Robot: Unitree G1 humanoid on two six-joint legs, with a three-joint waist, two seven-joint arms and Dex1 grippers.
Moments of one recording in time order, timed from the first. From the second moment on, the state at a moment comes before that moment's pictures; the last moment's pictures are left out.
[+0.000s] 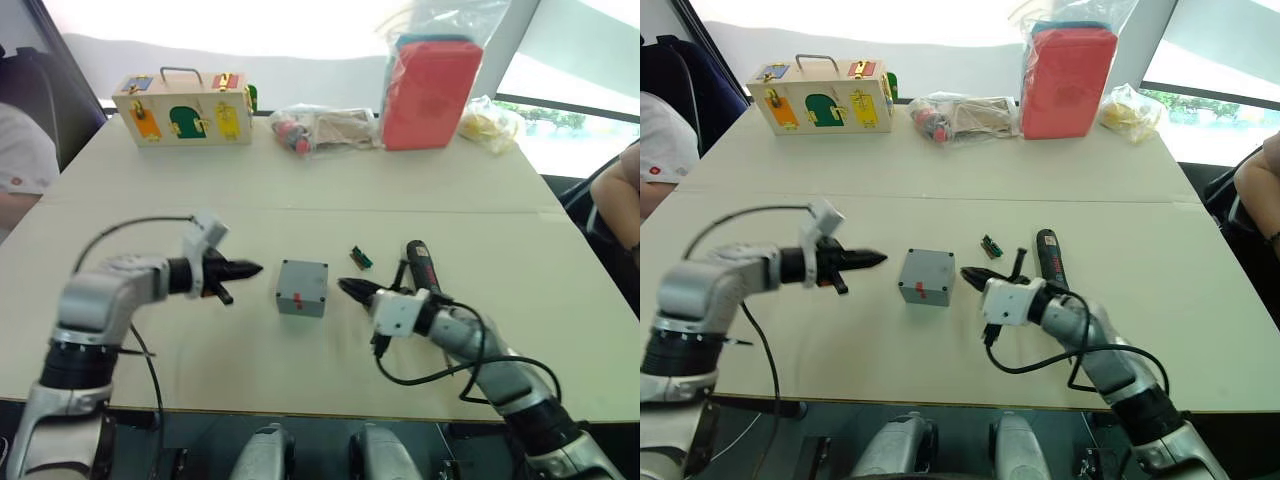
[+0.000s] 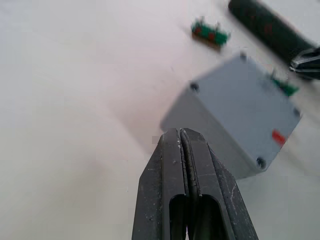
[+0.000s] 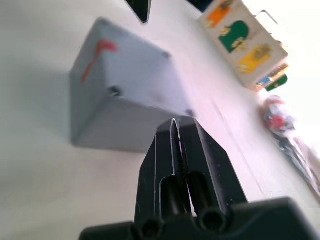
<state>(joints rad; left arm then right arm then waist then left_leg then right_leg) -0.61 0.71 0.12 -0.11 -0.57 1.12 -0.92 -0.14 -0.56 0.16 -0.27 -0.16 -0.23 0.57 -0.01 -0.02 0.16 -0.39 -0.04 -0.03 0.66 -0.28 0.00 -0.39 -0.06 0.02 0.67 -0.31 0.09</state>
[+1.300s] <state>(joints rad) -0.66 0.78 -0.29 -0.22 -0.45 0.75 -1.24 -0.01 -0.53 0.05 -0.75 0.34 0.96 0.39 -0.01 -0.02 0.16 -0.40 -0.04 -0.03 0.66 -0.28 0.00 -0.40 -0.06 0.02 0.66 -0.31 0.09</state>
